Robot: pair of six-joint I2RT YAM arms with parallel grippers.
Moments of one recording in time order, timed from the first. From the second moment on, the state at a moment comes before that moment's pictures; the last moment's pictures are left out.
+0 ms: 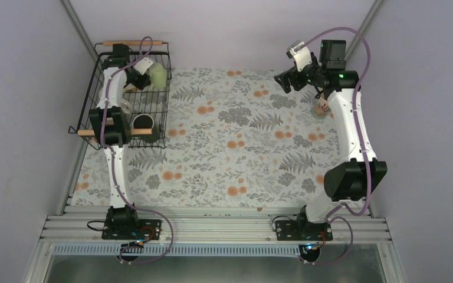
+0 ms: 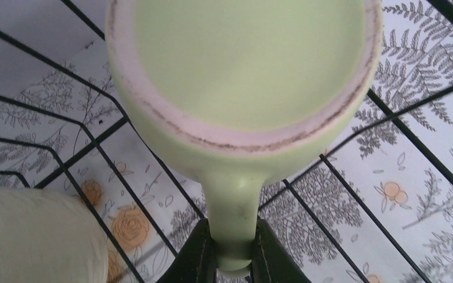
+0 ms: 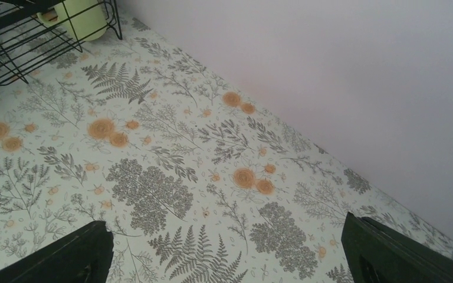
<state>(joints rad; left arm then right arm) 0.12 2.58 2.55 -0.99 0.35 0.64 0.04 1.63 1.82 -0.82 -0.42 -0.51</state>
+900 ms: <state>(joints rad) 0.11 1.75 2.24 -0.88 0.75 0.43 0.07 1.70 1.92 -0.81 -1.31 -0.42</state>
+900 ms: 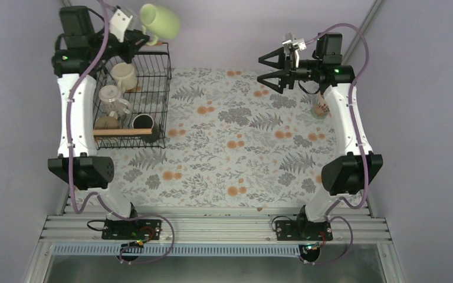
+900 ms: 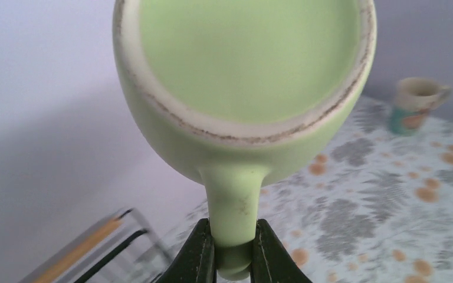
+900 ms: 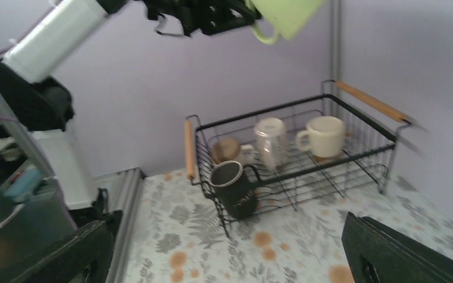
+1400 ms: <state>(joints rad) -0.25 1.67 1.87 -0.48 0.81 0.24 0.10 1.84 1.88 -0.33 -1.53 -0.01</state>
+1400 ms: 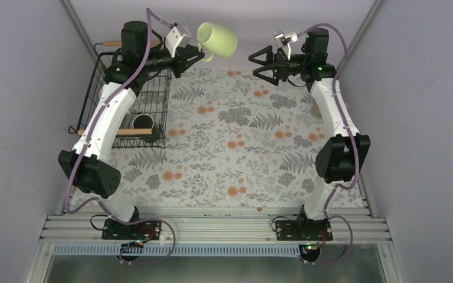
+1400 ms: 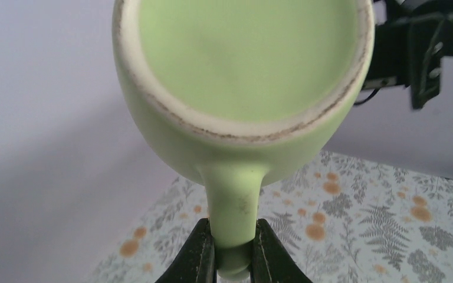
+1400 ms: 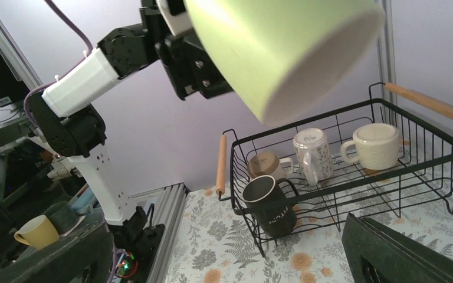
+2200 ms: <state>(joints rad) -0.40 1.84 1.92 -0.33 0.87 0.14 0.12 1.88 1.94 -0.31 -1.54 0.01</state>
